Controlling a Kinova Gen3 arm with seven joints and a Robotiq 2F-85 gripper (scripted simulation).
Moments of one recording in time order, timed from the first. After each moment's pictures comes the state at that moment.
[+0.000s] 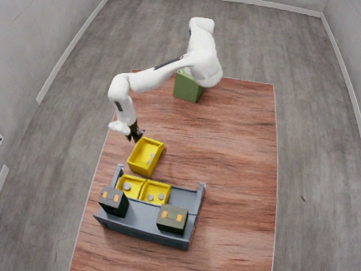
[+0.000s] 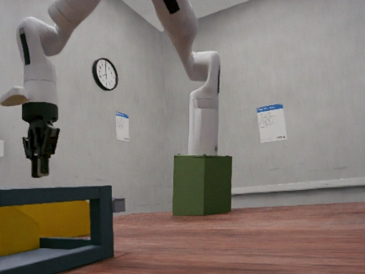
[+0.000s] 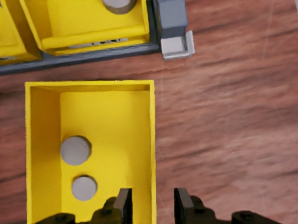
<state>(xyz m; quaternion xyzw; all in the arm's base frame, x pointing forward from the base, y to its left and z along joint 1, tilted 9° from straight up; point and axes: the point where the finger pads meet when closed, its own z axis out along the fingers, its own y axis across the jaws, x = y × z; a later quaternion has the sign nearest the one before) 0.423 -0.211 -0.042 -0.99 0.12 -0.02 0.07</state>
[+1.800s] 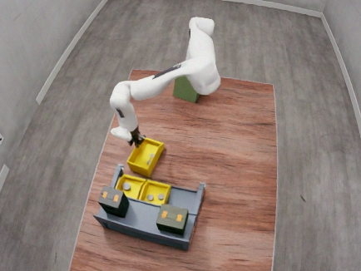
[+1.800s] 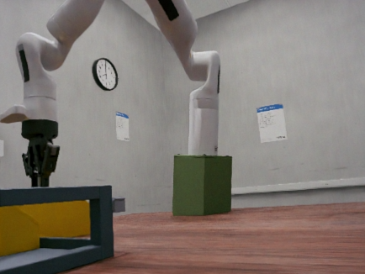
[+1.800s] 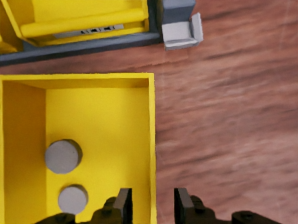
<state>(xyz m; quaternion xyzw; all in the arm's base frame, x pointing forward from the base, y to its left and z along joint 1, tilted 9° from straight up) 0.425 -0.206 -0.080 -0.99 0.12 -0.02 0.07</state>
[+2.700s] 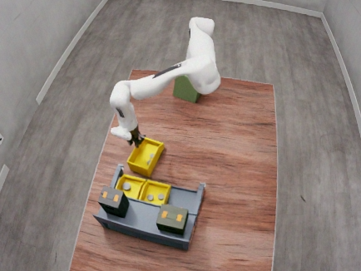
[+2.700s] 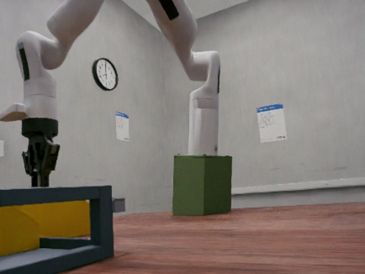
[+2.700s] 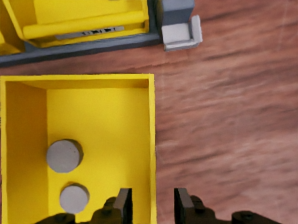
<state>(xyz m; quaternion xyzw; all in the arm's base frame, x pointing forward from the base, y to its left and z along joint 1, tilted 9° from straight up) 0.424 -0.206 -0.077 -0.99 0.12 -0.02 0.07</state>
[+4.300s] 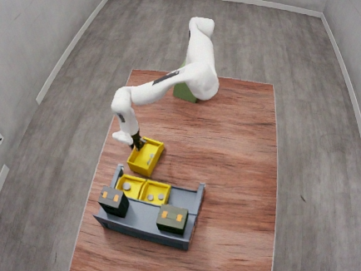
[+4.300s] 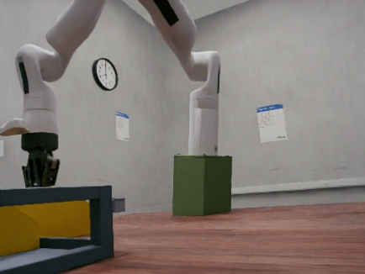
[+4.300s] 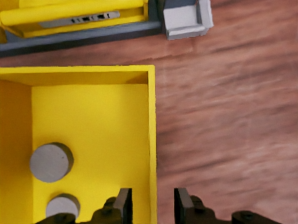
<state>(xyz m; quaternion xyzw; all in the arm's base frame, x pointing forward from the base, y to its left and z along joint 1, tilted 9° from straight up) 0.426 -0.201 -0.108 -0.99 0.12 -0.02 0.07</state>
